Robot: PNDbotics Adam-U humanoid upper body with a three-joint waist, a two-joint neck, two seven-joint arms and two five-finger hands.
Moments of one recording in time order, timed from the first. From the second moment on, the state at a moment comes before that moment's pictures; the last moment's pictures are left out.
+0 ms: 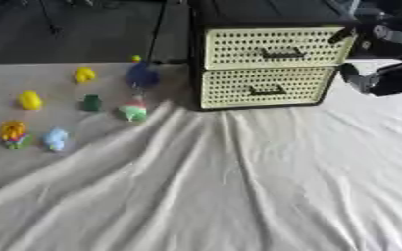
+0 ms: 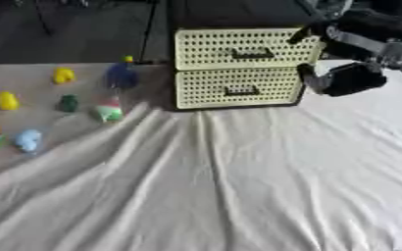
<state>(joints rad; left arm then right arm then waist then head) -0.43 0.21 0.01 -1.98 -0.41 -0.37 0.29 -0.77 -0.85 0.07 -1.62 0.60 -0.05 0.64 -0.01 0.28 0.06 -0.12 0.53</state>
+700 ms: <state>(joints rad) -0.43 0.20 0.00 -1.98 -0.40 -0.37 0.28 -0.92 -0.74 0.11 -1.31 0.65 -0.09 0.58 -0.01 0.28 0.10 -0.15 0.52</state>
